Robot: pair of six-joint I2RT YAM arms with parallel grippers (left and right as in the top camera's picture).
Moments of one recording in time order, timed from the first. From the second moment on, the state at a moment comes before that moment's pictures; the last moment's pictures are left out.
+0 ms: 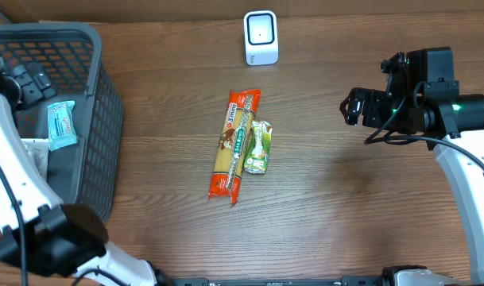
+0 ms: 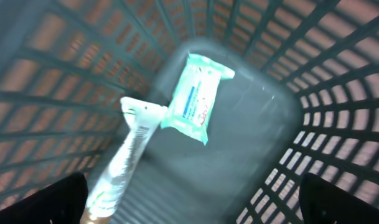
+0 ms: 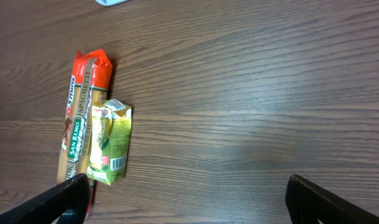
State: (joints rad) left arm 0.54 1.87 2.09 -1.30 -0.11 -0.04; right arm 0.07 1.43 1.39 -1.01 -0.25 0.23
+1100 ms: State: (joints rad) left arm 0.59 2.10 1.67 -0.88 -0.04 0.13; right arm 0.07 1.46 1.39 -1.01 -0.25 0.23
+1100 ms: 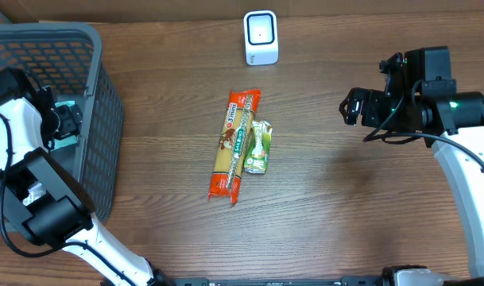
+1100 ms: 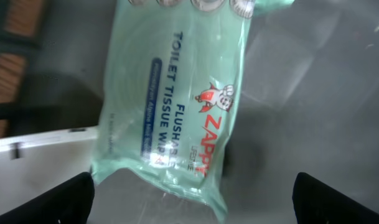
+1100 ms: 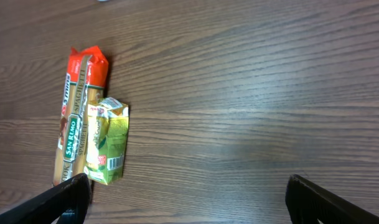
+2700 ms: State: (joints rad) left arm 0.59 2.10 1.76 -0.81 -0.01 0.16; right arm 0.07 1.48 1.39 -1.01 -0.25 0.23
